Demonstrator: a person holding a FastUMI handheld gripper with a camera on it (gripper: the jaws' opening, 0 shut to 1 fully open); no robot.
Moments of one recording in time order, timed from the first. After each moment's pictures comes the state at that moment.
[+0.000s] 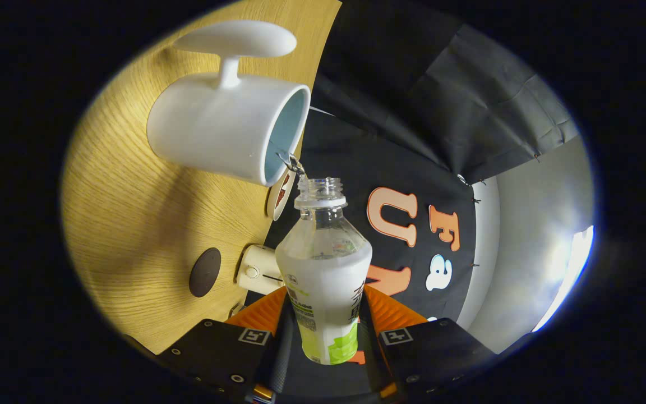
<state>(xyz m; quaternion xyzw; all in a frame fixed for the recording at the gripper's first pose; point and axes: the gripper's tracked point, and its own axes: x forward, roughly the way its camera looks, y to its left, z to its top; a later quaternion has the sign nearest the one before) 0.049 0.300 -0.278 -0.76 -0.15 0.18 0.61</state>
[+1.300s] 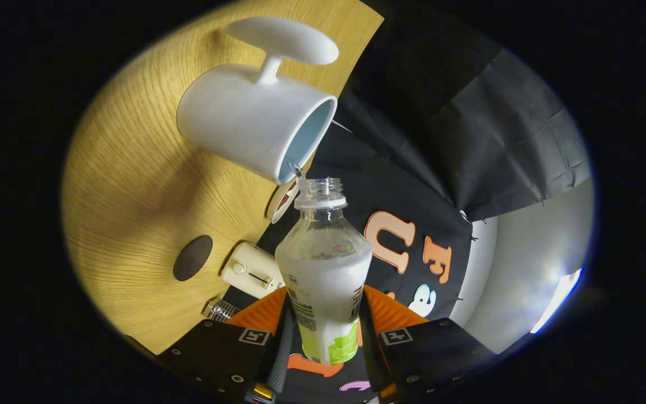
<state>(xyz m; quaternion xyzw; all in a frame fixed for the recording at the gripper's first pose) 0.045 0.307 -0.282 -0.80 -0.19 0.19 0.53</state>
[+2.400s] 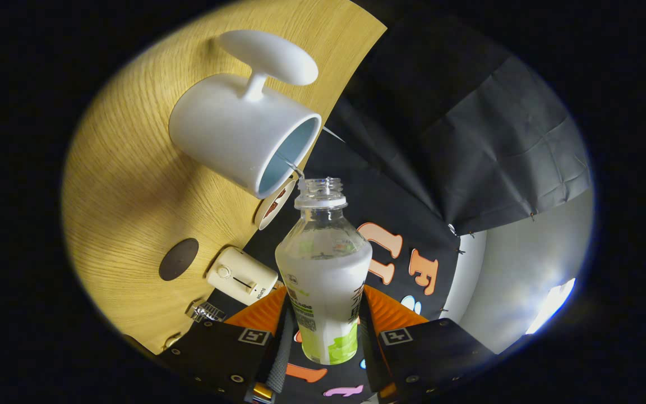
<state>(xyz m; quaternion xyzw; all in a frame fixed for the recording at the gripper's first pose) 0.037 0.321 -0.276 -0.80 -0.22 0.20 0.52</state>
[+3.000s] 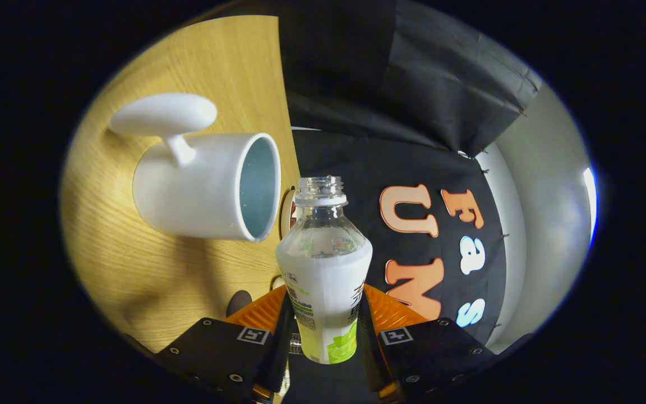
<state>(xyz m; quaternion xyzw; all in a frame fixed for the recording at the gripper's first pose) 0.029 0.311 -0.320 -0.64 -0.10 0.25 0.72</state>
